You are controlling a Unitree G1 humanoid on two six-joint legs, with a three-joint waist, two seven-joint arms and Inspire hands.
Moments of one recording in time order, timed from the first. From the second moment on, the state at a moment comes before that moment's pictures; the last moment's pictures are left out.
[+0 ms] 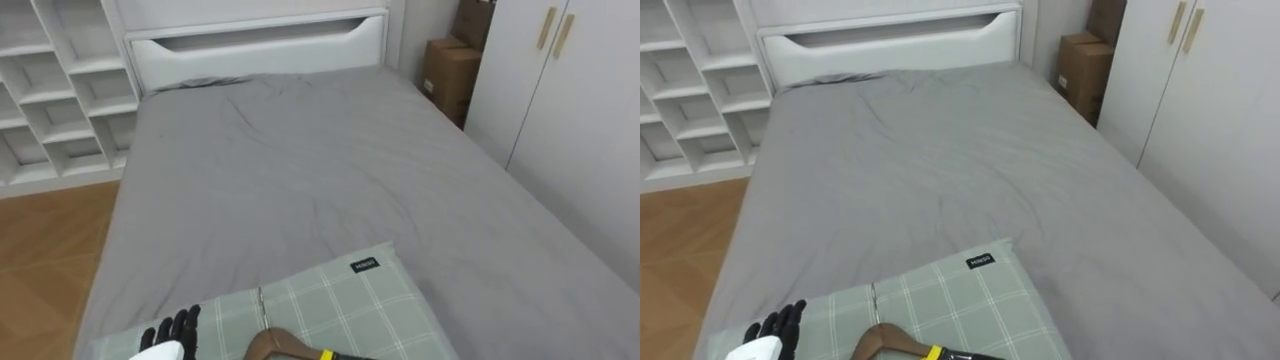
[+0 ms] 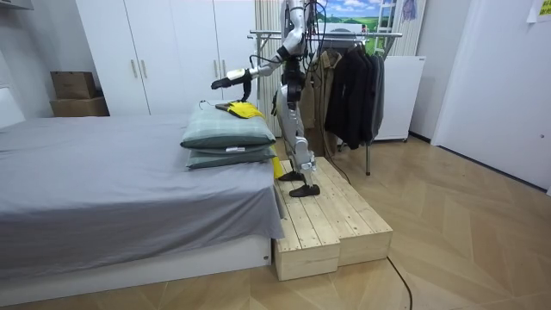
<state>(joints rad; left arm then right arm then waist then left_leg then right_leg) 0.13 0.25 -0.18 0.61 0.88 -0.03 0.45 0.04 -0.26 0.07 1.33 0.38 -0.03 0.23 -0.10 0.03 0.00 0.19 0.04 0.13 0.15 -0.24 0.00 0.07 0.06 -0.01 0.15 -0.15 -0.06</state>
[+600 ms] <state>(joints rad) 0.13 0.25 -0.18 0.73 0.75 -0.04 0.45 0.04 -0.26 0.10 1.32 0.35 -0.03 0.22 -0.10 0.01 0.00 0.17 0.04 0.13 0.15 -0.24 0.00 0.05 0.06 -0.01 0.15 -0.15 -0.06</state>
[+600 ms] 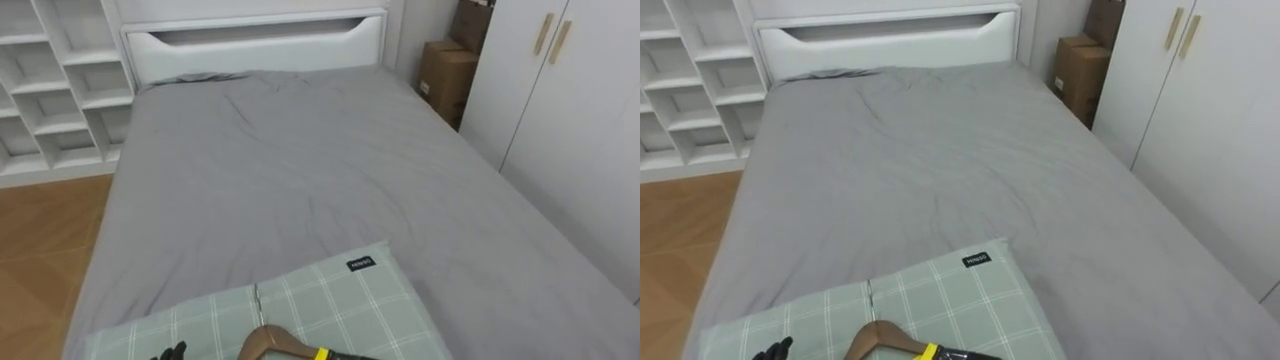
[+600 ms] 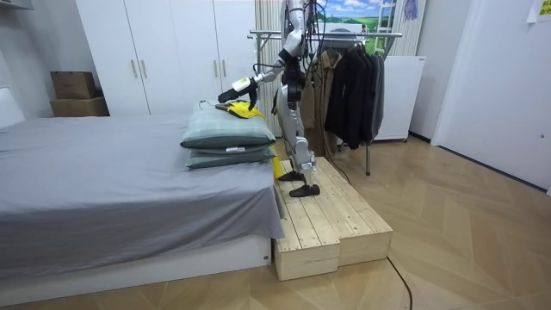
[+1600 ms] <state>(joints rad) 0.08 0.23 -0.18 0.82 0.62 -0.05 0.45 0.01 -0.26 0.15 1.33 0.35 -0.03 0.22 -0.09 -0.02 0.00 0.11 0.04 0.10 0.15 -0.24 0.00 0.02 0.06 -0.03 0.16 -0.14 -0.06</state>
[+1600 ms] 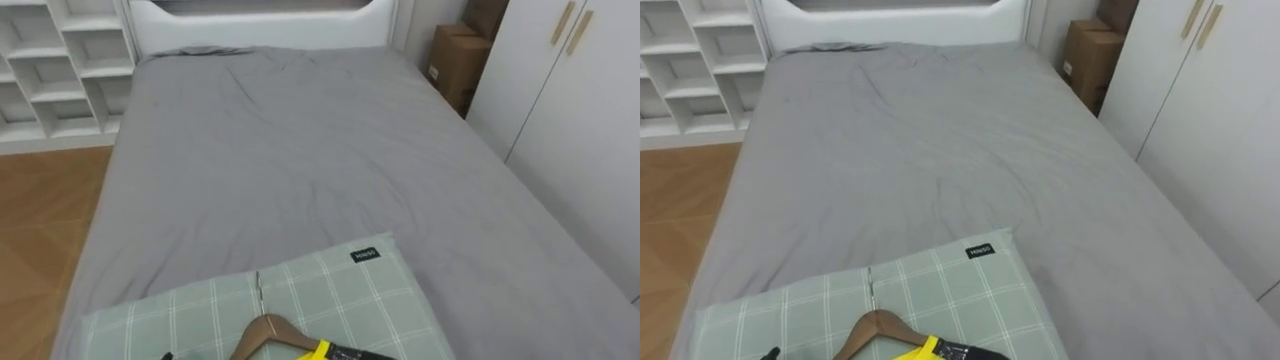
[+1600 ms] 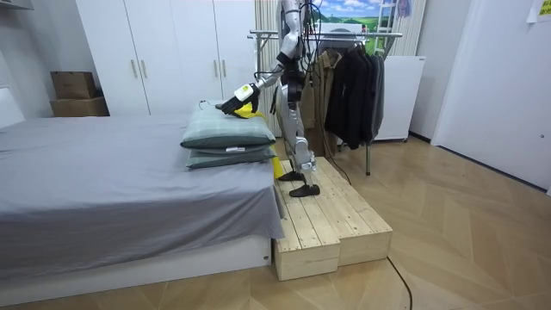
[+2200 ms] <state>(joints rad) -0.05 0.22 -0.19 0.92 0.62 -0.05 0.45 -0.06 -0.26 0.22 1.34 0.34 -0.03 0.22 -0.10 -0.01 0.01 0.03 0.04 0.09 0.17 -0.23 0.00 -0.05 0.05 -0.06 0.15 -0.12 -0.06</state>
